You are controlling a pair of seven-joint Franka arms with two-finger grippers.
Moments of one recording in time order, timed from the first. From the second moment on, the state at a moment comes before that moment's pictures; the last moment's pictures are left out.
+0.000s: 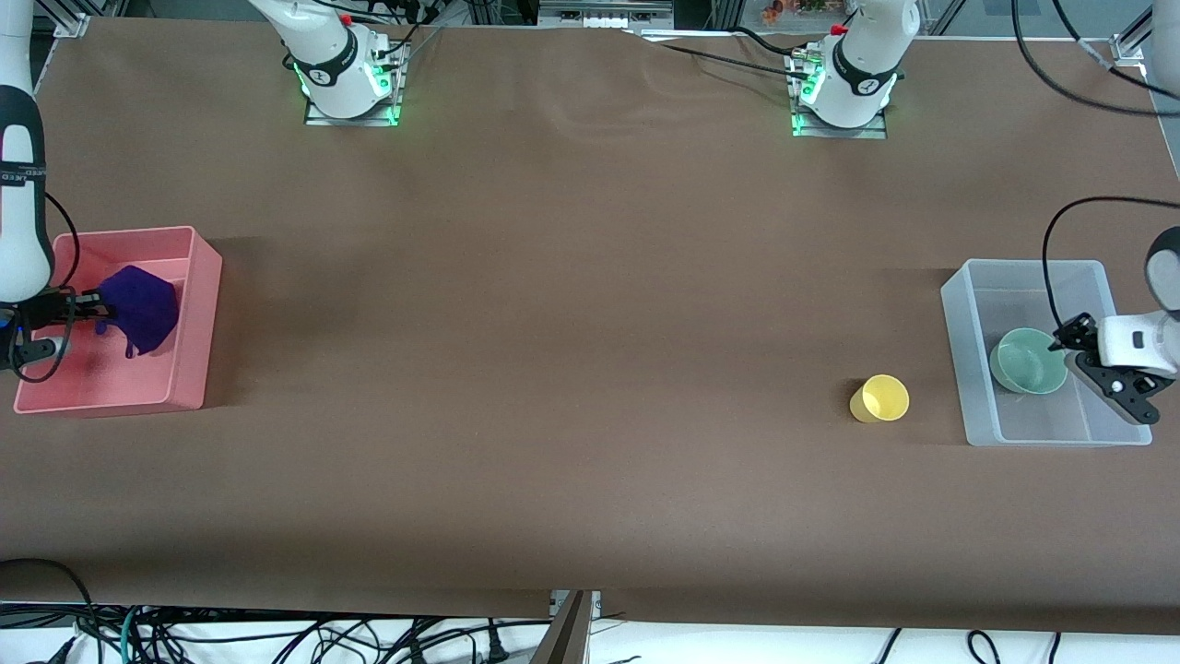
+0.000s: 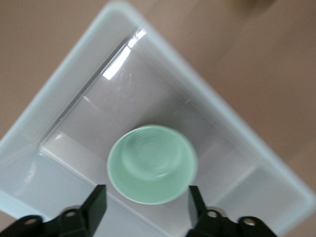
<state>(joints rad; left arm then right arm) 0.39 0.49 -0.11 -1.59 0.18 1.92 1.00 -0.13 0.58 -0.38 -1.64 0.14 1.94 -0.82</state>
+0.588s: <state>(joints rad) 0.34 0.51 -0.31 -1.59 0.18 1.94 0.26 -0.10 0.43 -0.36 -1.52 0.16 1.71 -0.71</state>
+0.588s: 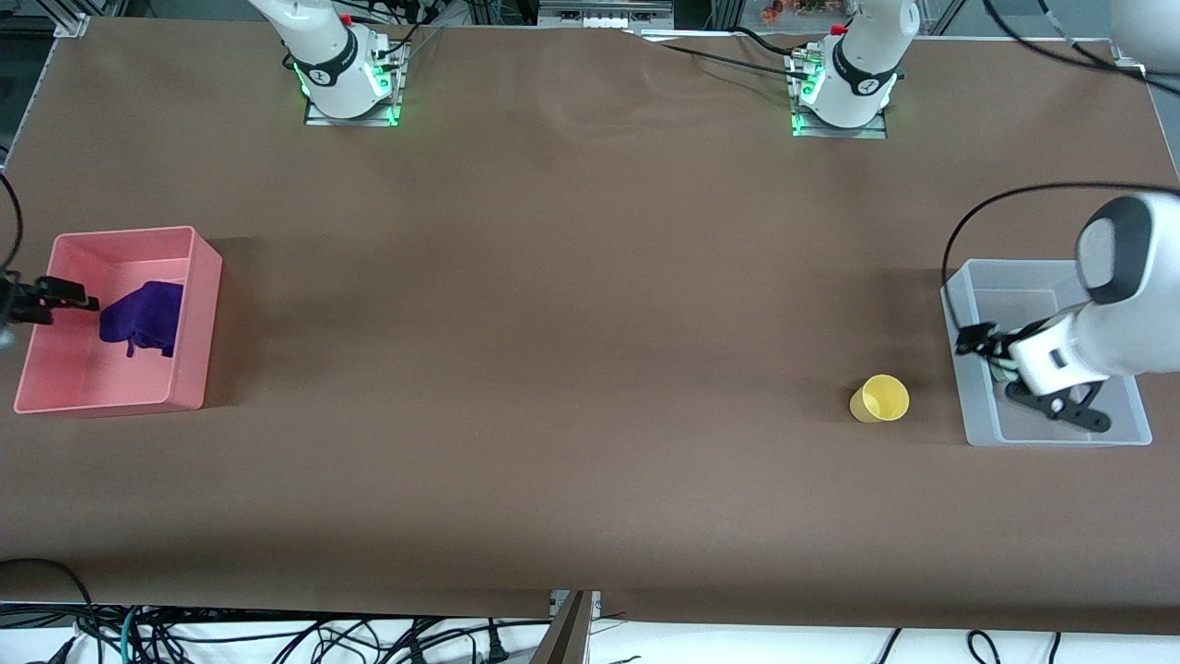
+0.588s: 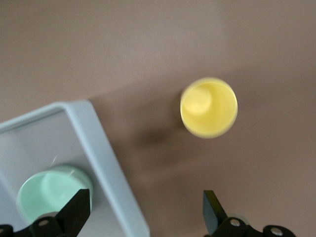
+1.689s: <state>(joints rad) 0.30 0.66 -0.32 -1.59 0.18 2.02 0.14 -0.03 0.24 0.04 -1.39 -0.04 1.46 -0.22</state>
